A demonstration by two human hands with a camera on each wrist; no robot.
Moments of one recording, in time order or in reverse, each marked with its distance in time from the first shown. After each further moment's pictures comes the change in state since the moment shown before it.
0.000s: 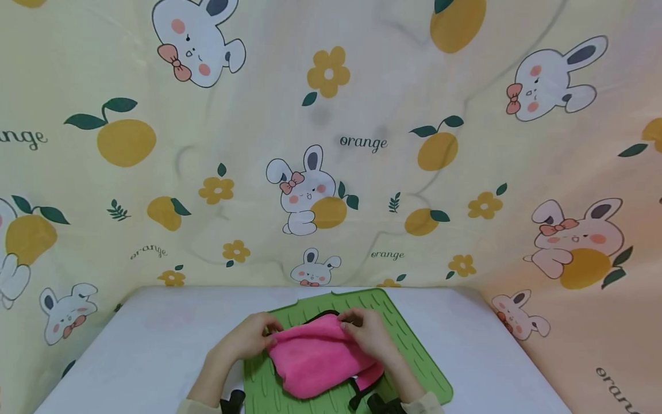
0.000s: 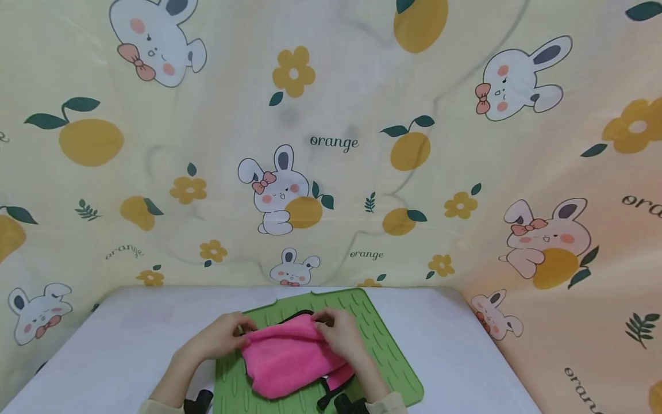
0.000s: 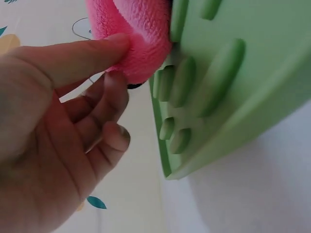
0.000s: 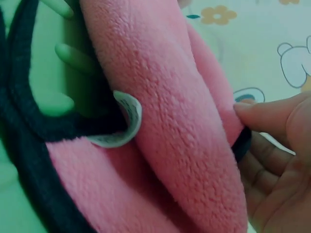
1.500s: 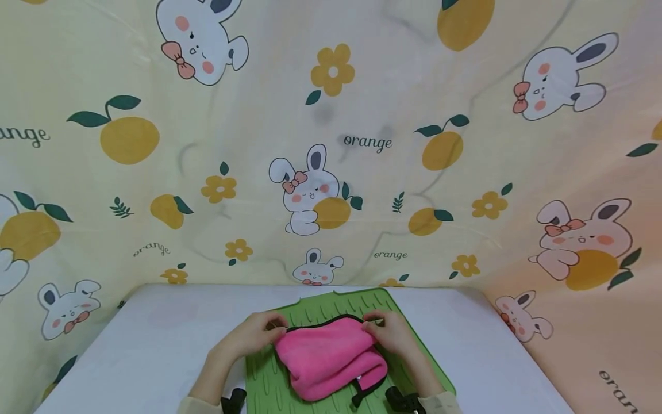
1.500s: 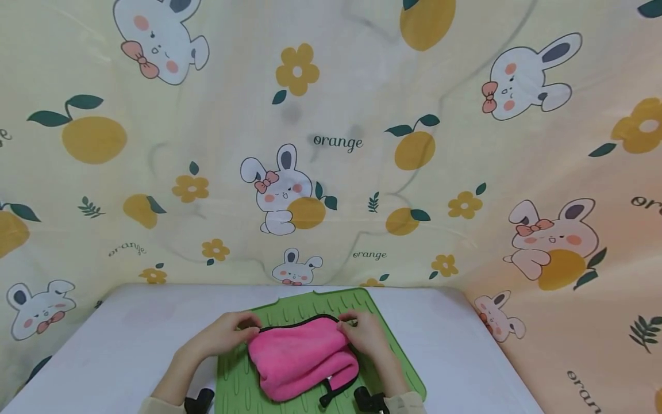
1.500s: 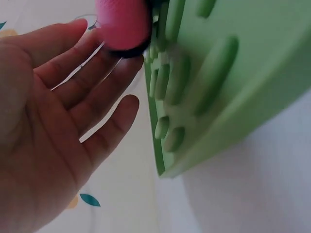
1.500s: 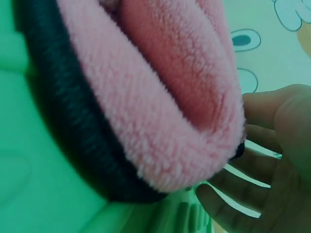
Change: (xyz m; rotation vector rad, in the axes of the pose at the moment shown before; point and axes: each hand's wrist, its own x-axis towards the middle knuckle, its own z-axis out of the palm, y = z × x) left_hand 0.000 -0.003 -0.001 -0.145 -0.014 -0.026; right_hand -0.001 0.035 -0.026 -0.135 0.034 0.123
